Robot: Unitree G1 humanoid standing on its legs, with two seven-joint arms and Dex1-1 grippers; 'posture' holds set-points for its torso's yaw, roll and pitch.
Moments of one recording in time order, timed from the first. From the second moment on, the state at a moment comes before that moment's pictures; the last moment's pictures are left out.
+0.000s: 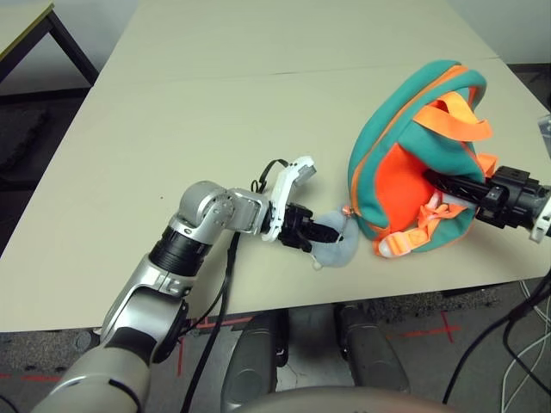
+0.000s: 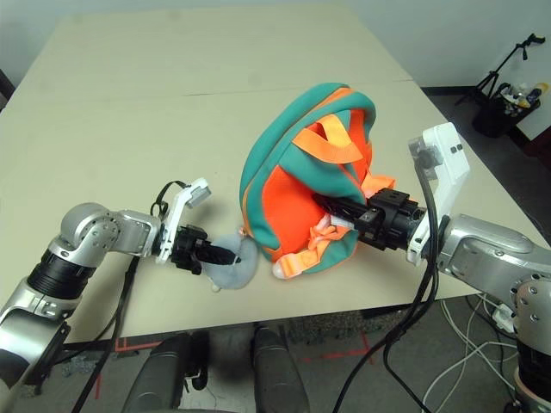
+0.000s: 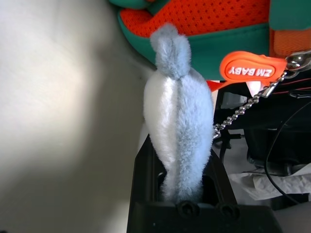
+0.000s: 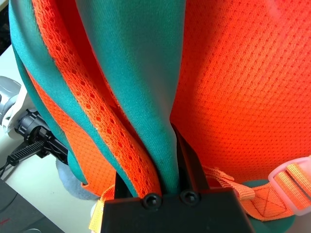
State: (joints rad) left arm -0.67 0.44 -0.35 0.03 -0.81 1.30 -0.68; right arm -0.19 -0.98 -0.41 -0.47 1.33 1.01 0.36
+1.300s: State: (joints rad) left arm -0.62 0.50 0.30 0.36 -0.33 0.32 -0.22; right arm -0.48 -0.96 -0.47 0.22 0.87 0.55 0.28
